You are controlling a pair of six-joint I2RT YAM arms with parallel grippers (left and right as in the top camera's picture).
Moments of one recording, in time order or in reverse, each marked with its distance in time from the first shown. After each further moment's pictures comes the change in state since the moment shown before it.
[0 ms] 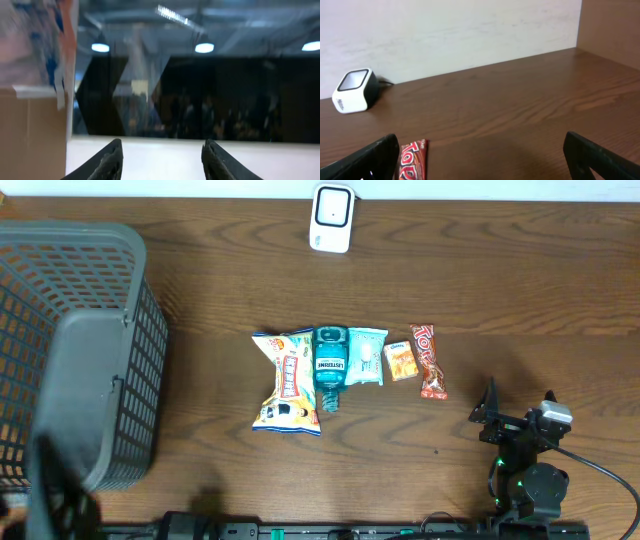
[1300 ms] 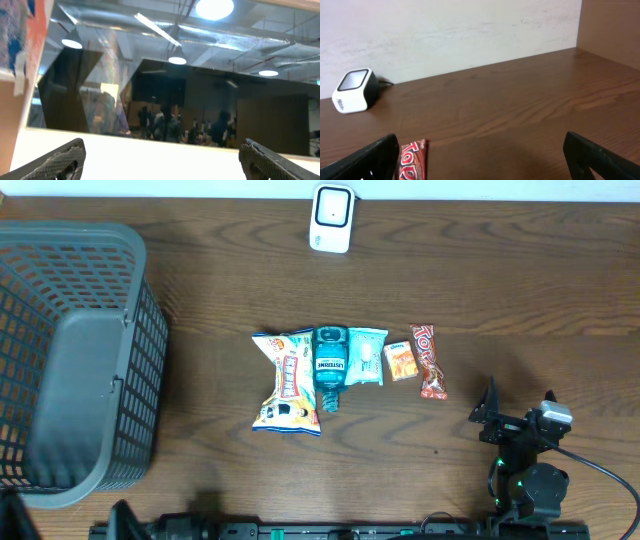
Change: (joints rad) left arm 0.150 -0.203 -0.152 0.009 0.232 -0.259; right arm 0.000 0.000 0.000 0.000 0.000 0.000
